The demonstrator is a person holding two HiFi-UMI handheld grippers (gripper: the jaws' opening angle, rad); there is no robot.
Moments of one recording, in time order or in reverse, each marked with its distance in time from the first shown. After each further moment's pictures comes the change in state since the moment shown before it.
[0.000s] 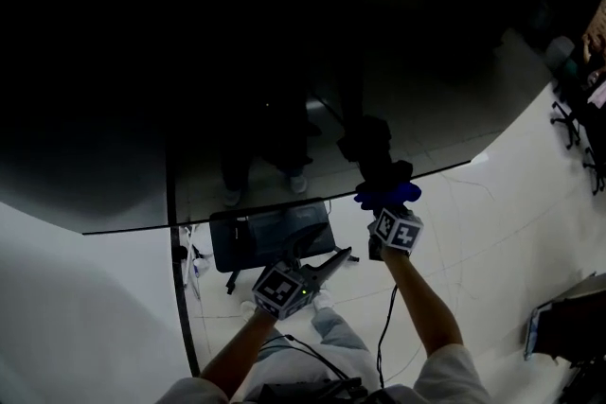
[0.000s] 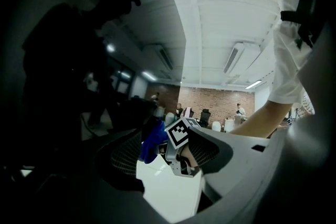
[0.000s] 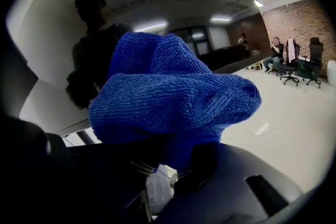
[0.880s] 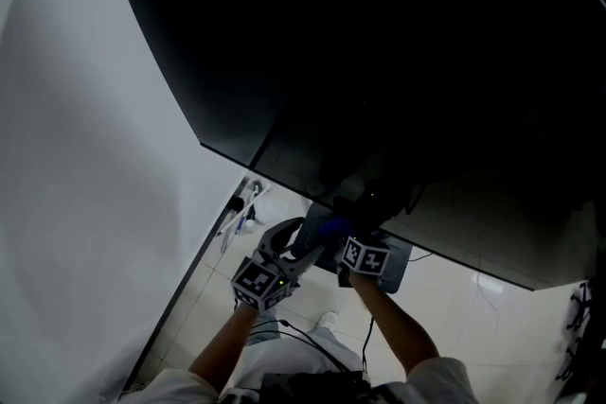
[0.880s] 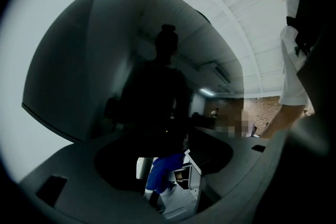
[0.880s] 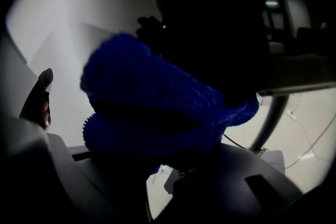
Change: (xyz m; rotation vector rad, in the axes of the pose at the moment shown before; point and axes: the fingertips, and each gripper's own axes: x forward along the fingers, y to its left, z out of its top) left arm -0.369 0.181 -0.011 -0.054 -0.187 0.657; right arm 0.055 0.454 -0.203 -0.390 0.367 0.527
